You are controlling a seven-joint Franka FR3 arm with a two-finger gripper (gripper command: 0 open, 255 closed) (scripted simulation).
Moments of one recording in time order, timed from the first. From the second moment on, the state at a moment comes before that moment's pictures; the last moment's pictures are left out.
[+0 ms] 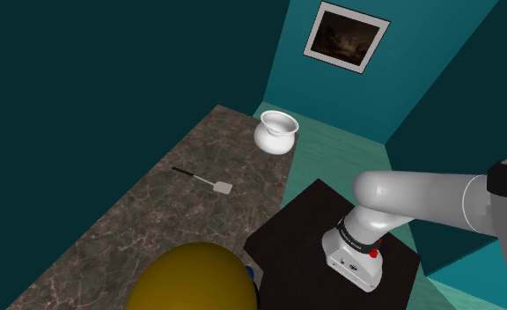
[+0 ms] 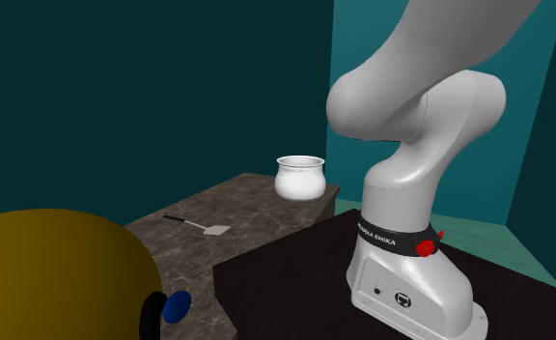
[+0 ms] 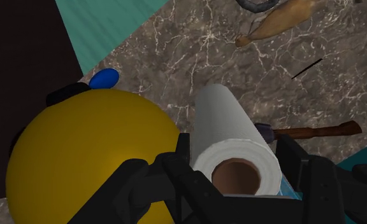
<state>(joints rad) -0.72 -0.78 1.91 -1.50 0.67 1.90 1.34</state>
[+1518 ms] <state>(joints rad) -0.75 -0.89 2.03 -1.63 0.79 2.12 1.28</state>
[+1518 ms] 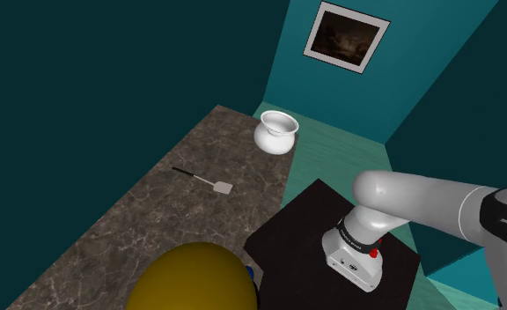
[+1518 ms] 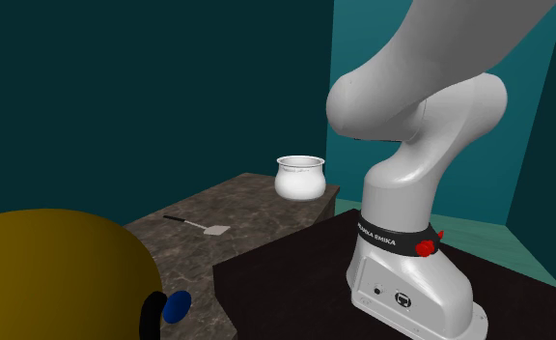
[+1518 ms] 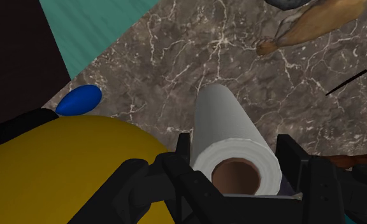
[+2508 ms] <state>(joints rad) -0.76 -0.92 2.06 -1.65 0.82 2.16 1.27</state>
